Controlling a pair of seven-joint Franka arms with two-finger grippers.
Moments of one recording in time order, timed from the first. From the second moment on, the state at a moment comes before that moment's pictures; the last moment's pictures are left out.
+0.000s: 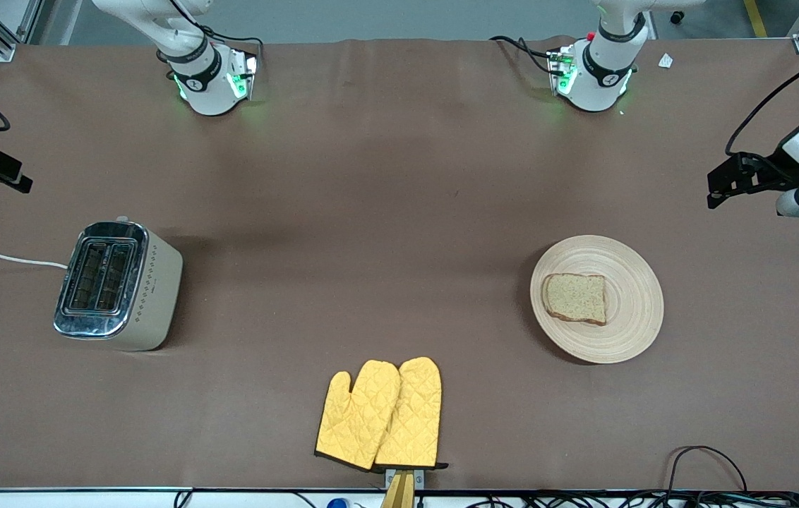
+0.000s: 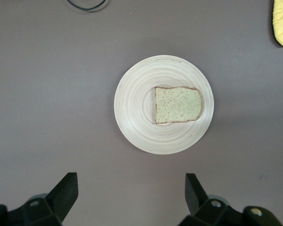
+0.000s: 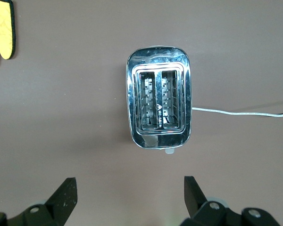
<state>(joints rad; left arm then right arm) -0.02 0.05 -0.07 -1.52 0.03 1.60 0.07 -0.03 0.03 -0.06 -1.46 0.03 1.46 0.01</state>
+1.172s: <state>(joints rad) 0.35 0.73 -0.05 -1.53 -0.50 1.75 0.62 -0.02 0.05 -0.06 -1.68 0.03 1.70 0.01</state>
